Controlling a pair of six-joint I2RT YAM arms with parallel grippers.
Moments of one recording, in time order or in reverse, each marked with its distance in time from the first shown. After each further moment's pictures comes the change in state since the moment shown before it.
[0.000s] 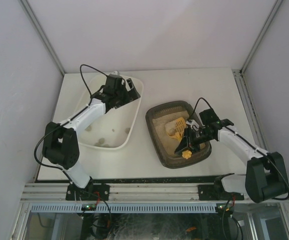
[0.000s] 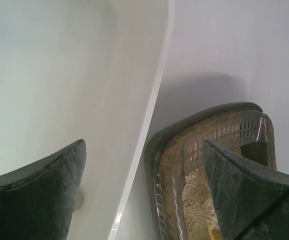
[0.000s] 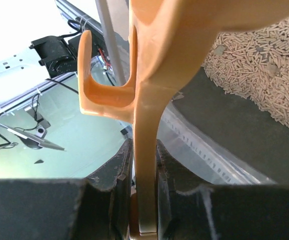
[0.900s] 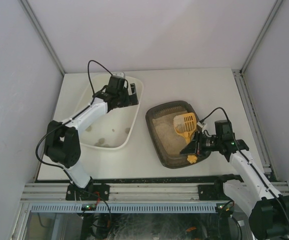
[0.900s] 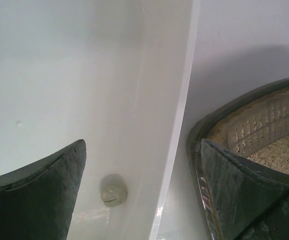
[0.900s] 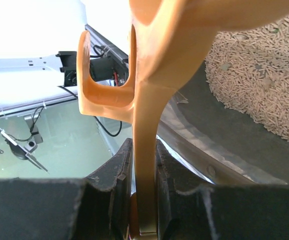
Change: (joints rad) left arm -0.018 0.026 0.034 -0.086 -0.064 0.241; right arm -0.126 -0.451 -0.239 0.152 -0.037 0.041
